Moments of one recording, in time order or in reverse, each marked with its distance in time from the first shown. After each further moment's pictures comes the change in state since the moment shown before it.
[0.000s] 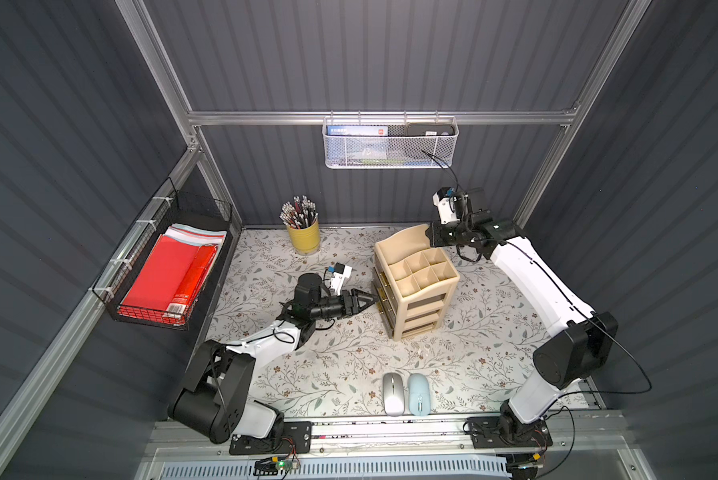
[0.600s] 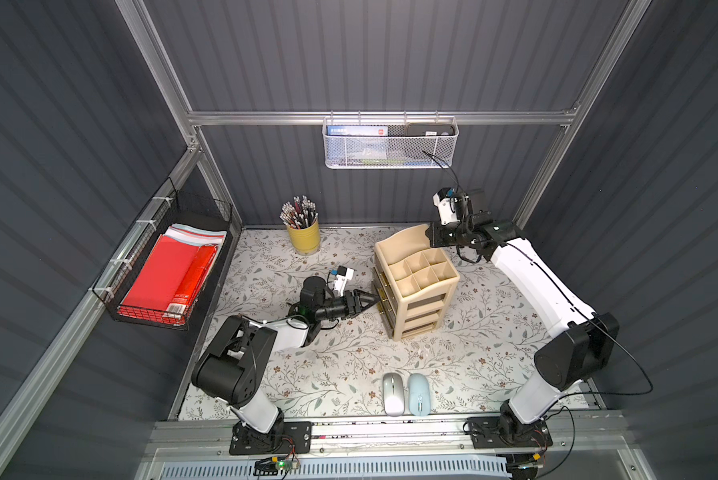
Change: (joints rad) left arm 0.000 0.192 -0.013 0.237 0.012 -0.080; right arm 0.000 -0.010 -0.019 0.021 -0.001 0.003
